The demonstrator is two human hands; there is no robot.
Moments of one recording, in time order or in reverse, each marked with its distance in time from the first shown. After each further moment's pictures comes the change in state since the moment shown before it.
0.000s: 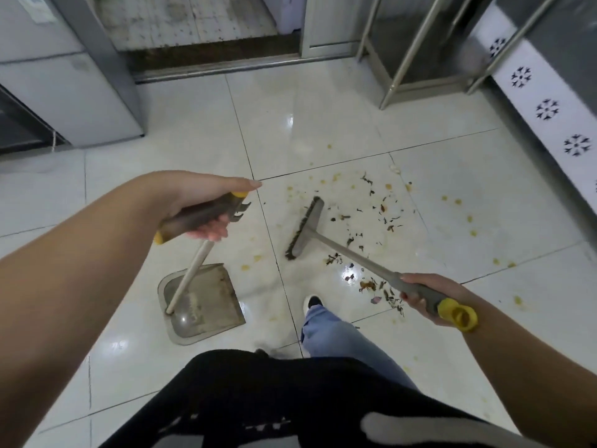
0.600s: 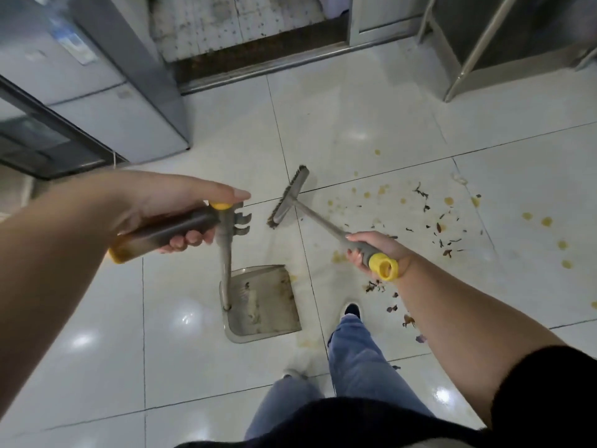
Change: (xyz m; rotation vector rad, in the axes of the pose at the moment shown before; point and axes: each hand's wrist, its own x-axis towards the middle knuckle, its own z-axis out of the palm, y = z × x) left_hand 0.030 0.116 -0.102 0.037 -0.096 -0.109; right_hand 0.114 -0.202 0.140 -0.064 -0.298 0.025
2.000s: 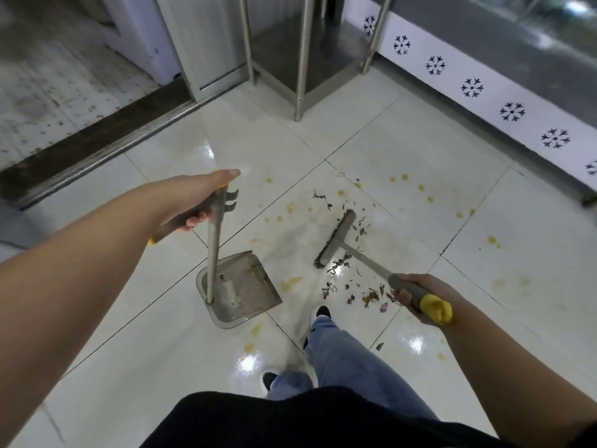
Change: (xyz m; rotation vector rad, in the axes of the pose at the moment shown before) left_hand 0.084 0.099 -0.036 0.300 0.190 0.378; right_hand -0.097 0.118 -0.052 0.566 0.556 -0.352
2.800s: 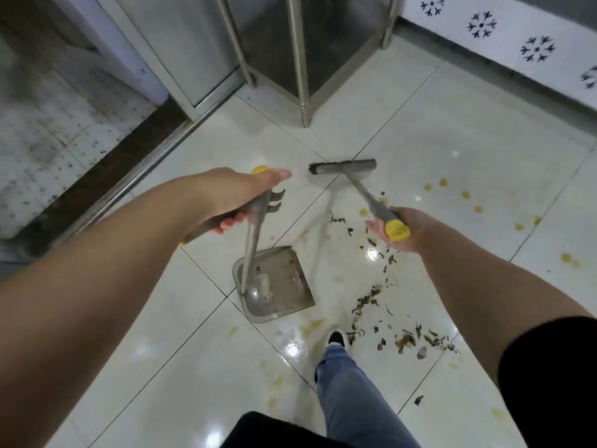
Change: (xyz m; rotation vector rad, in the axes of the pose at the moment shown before) left_hand 0.182 0.258 -0.030 0.324 -0.005 -0.050; right_hand 0.199 -0.310 0.094 0.359 -0.200 0.214
